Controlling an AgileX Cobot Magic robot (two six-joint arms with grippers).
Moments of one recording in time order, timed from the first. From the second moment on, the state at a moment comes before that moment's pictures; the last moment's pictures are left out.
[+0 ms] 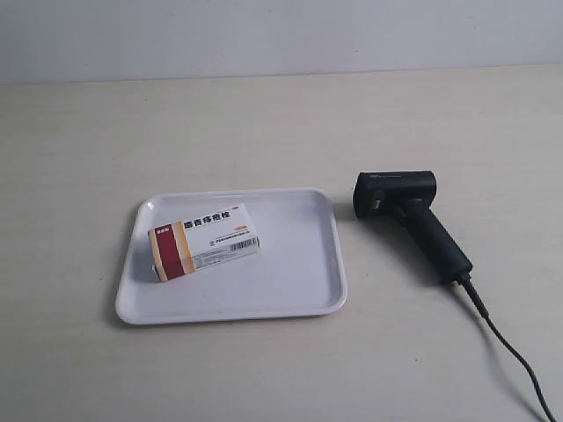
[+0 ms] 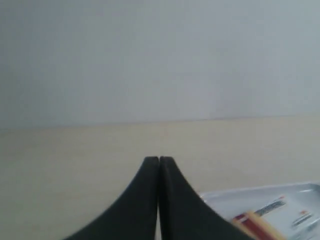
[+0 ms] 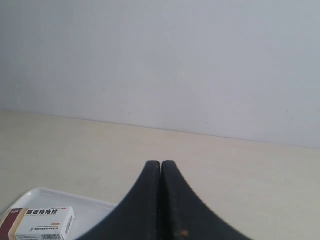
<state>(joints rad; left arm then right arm) -0.28 0.08 0.00 1.01 0.11 -1.03 0.45 0.39 -0.43 0.21 0.29 -0.13</state>
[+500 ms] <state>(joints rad) -0.13 0.01 0.00 0.20 0.16 -0.16 0.45 0.39 -0.43 0.21 0.30 -0.13</state>
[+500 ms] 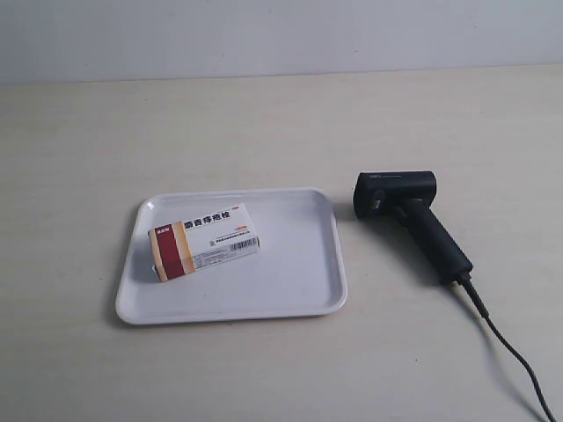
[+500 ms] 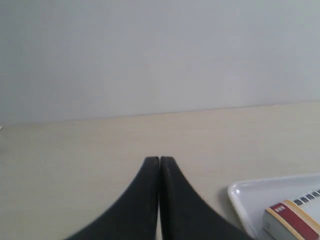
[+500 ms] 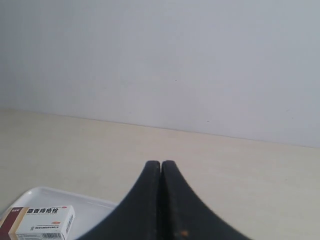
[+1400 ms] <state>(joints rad) -0.09 0.01 0.00 0.05 0.19 -0.01 0.45 0.39 -0.43 0.21 0.30 -0.13</state>
